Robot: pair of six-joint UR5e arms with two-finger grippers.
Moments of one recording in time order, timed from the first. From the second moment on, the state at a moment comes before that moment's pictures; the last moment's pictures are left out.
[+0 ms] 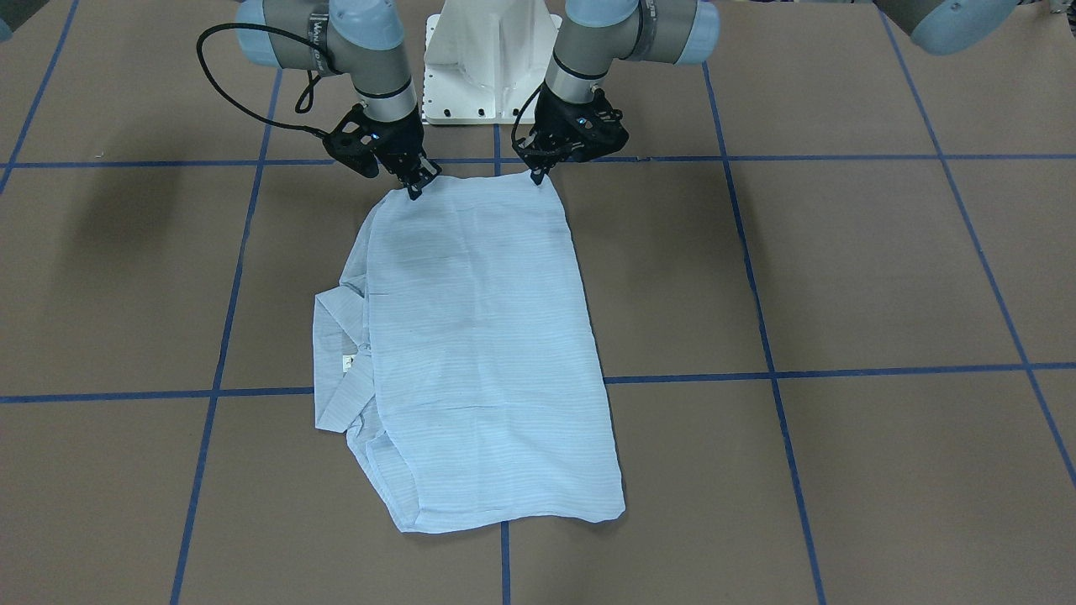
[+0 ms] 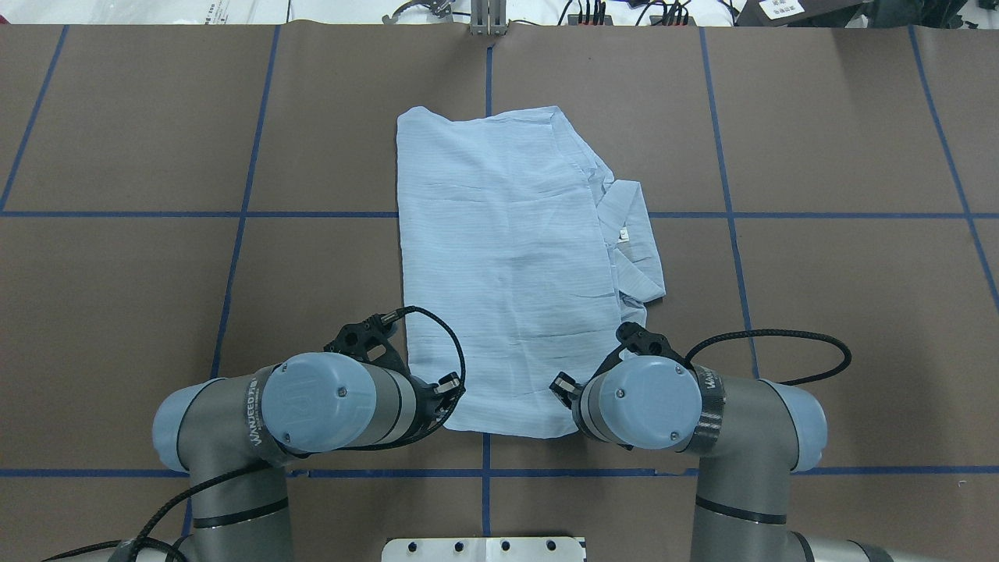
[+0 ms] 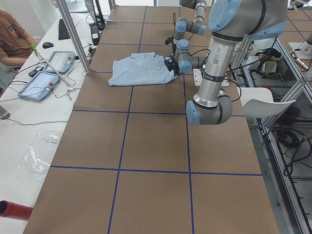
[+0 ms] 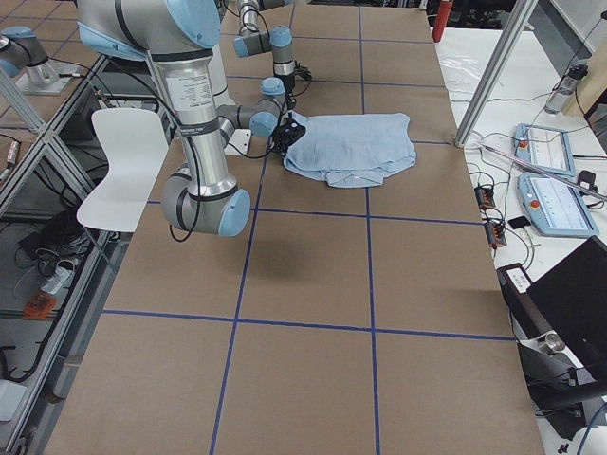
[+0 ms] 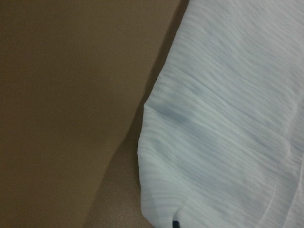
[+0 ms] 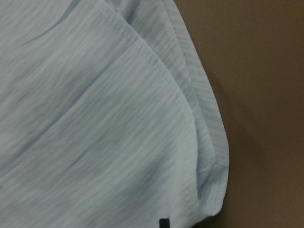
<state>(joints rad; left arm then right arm) -0.26 -2.07 -1.86 -1.81 -1.68 -1.94 0.26 -1.18 1.90 -1.47 1.66 2.07</state>
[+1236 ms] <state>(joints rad) -0.22 -2.05 -2.27 -1.39 -1.82 -1.94 0.18 -1.22 2.20 -1.48 1.91 2.07</state>
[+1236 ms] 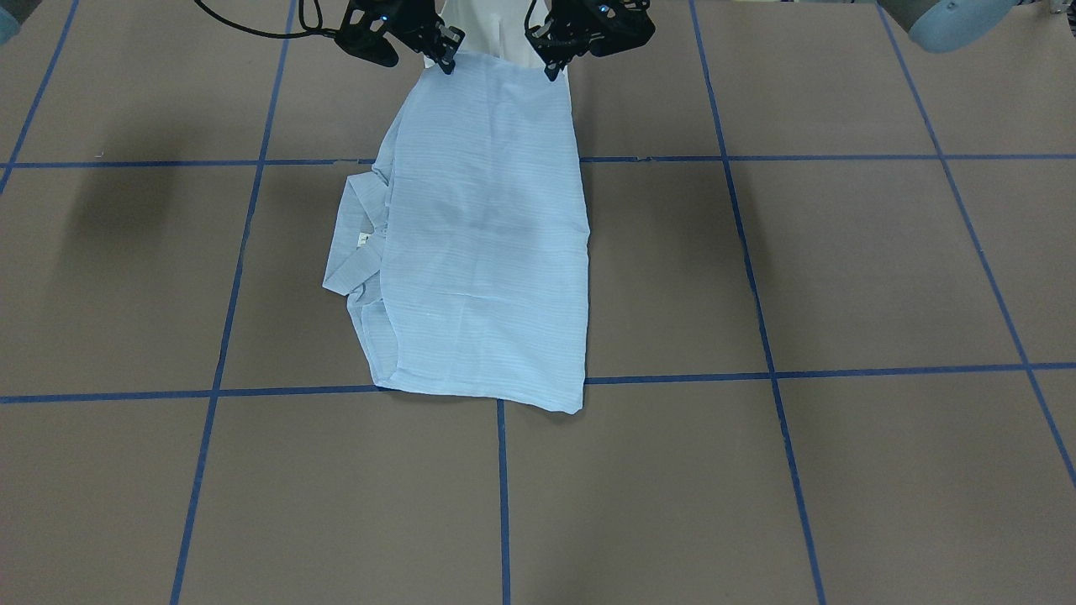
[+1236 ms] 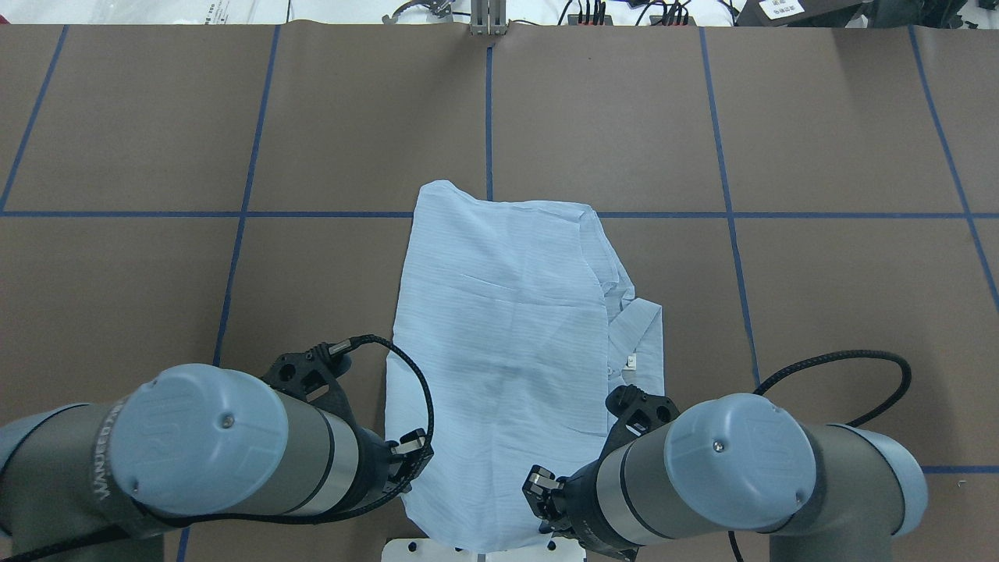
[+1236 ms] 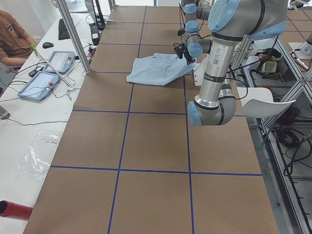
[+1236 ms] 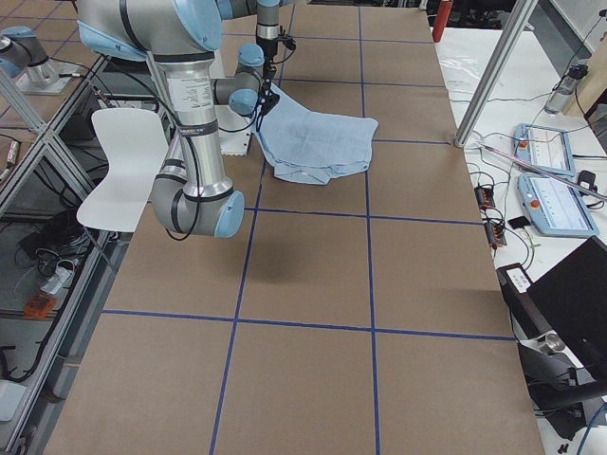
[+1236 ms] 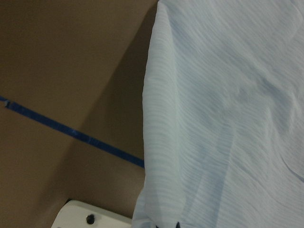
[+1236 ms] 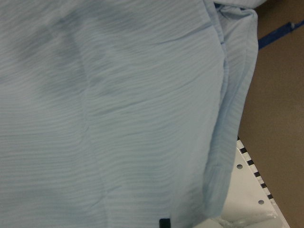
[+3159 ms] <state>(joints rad) -0.64 -2.20 -1.66 -2.01 -1.84 -1.75 0.64 -0.94 1.72 -1.47 1.90 1.61</state>
